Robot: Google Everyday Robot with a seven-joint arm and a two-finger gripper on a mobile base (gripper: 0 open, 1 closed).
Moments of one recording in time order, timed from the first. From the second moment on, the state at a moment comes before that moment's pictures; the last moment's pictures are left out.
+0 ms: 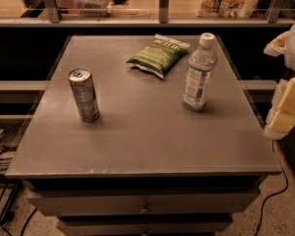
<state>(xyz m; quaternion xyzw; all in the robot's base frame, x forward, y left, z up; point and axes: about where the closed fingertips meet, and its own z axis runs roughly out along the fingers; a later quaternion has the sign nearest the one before) 0.438 -0.217 0.976 -0.60 0.78 -0.03 0.16</state>
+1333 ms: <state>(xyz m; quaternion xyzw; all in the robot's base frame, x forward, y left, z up) 0.493 -0.192 0.973 -0.59 0.76 0.04 0.28</state>
